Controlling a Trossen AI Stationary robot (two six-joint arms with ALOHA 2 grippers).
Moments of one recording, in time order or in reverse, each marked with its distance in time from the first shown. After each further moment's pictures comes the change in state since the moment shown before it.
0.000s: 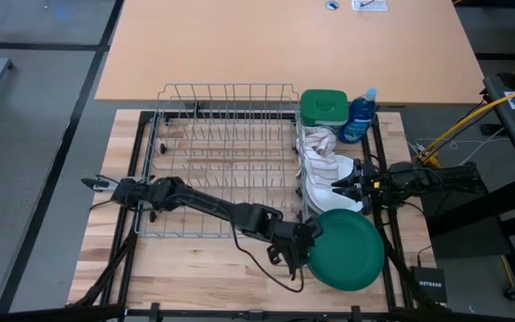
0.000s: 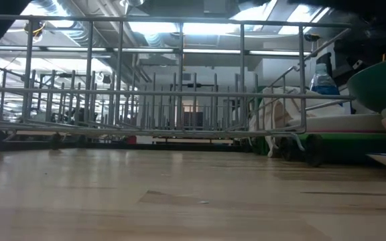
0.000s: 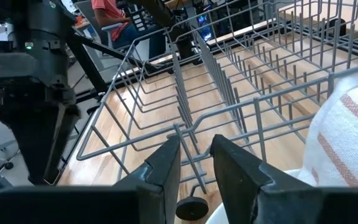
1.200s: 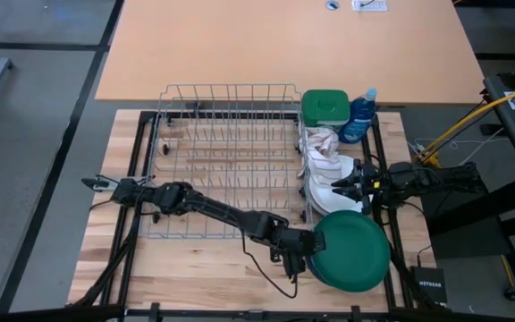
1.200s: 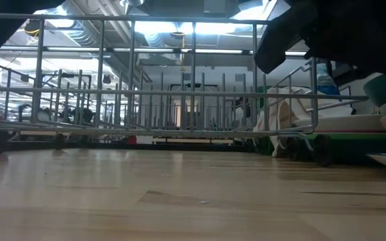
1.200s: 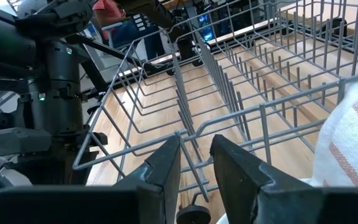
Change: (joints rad) left arm 0.009 0.106 0.001 0.075 0.051 0.257; right arm 0.000 0.000 0.000 0.000 -0.003 0.000
